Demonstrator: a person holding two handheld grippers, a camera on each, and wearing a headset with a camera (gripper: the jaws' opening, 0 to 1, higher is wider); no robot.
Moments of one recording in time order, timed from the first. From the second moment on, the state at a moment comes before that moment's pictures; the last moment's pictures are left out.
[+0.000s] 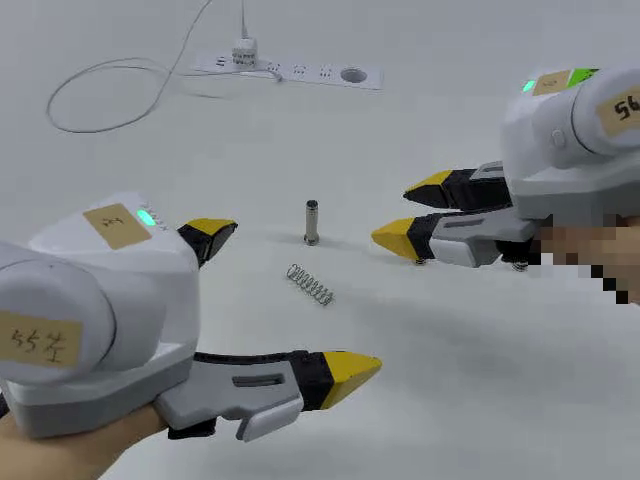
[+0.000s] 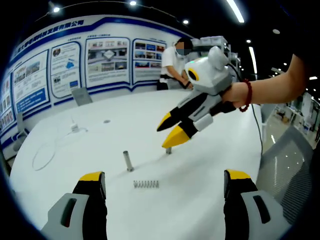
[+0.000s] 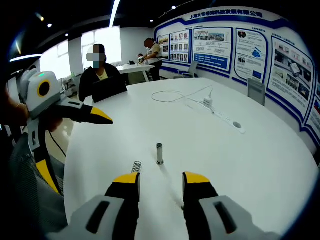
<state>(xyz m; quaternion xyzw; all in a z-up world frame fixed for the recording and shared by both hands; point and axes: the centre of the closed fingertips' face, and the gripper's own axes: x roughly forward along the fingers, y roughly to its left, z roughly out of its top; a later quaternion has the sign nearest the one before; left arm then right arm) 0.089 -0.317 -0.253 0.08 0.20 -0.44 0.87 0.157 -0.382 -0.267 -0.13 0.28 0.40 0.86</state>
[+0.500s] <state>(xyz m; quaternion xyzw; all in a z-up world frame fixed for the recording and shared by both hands) 0.085 -0.301 -0.250 0.07 0.20 -0.41 0.89 0.143 -0.348 -0.291 -0.12 0.30 0.42 0.85</state>
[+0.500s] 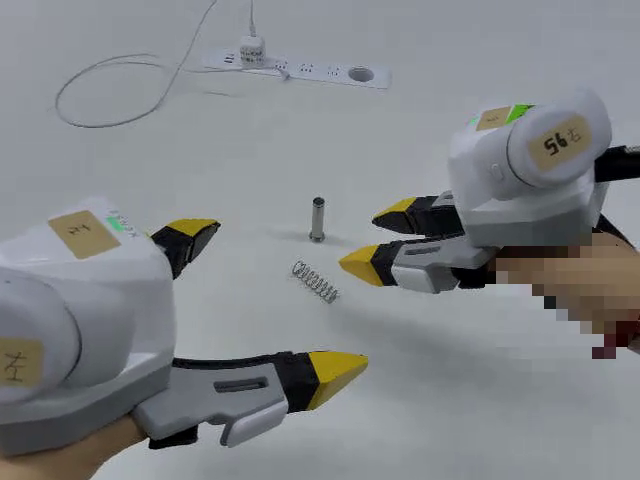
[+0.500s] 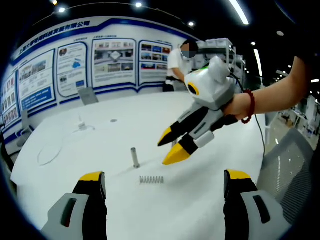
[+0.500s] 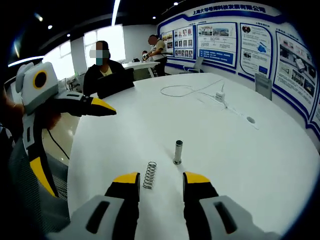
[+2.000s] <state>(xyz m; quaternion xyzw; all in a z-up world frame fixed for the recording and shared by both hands) 0.087 -0.284 -0.255 0.07 0.20 -0.39 0.89 0.132 -0.329 -0.352 -0.13 0.34 0.41 0.84</state>
